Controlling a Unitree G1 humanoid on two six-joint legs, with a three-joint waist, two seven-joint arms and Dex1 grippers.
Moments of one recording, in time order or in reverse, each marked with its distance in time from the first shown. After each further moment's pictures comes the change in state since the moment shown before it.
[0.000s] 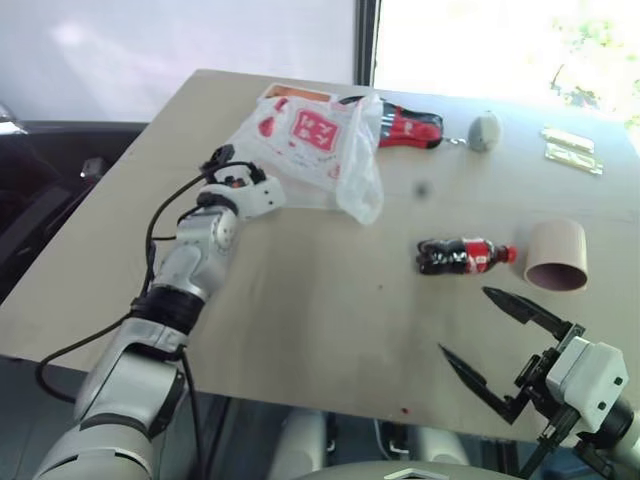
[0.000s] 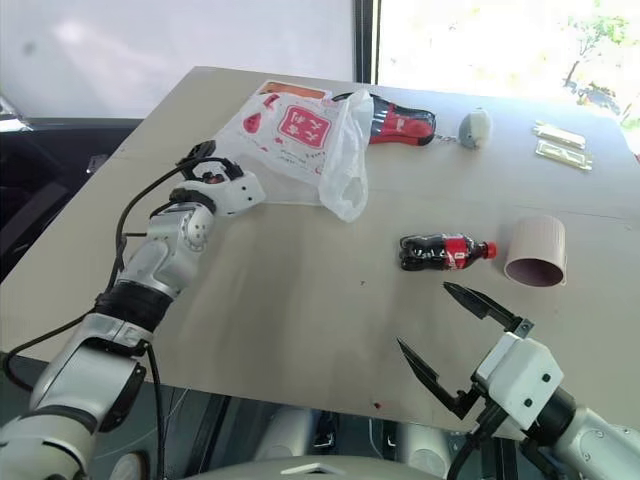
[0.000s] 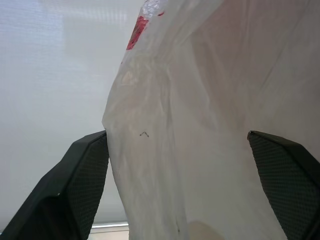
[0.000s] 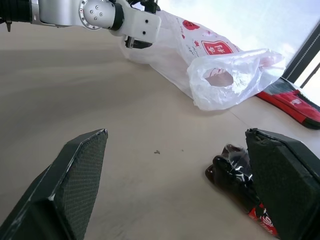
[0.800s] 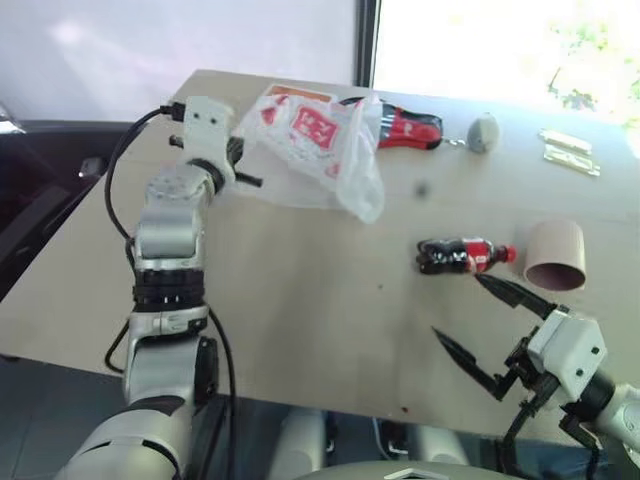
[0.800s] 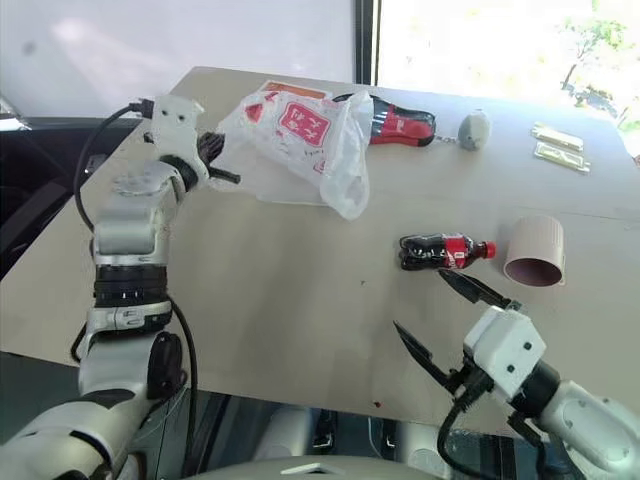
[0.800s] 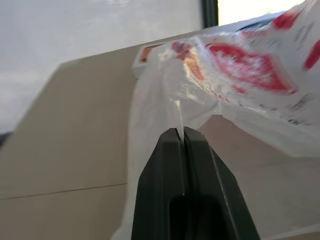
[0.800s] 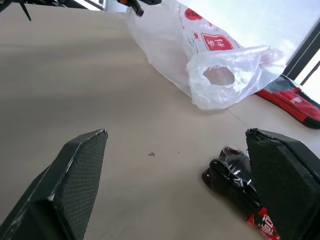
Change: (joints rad) left arm -0.129 -0.234 0.567 -0.348 -0.798 0.587 -0.310; right arm -0.198 -0.048 0.046 0.033 0.006 0.187 -0.075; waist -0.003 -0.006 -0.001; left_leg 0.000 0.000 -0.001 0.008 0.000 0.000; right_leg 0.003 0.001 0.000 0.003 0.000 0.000
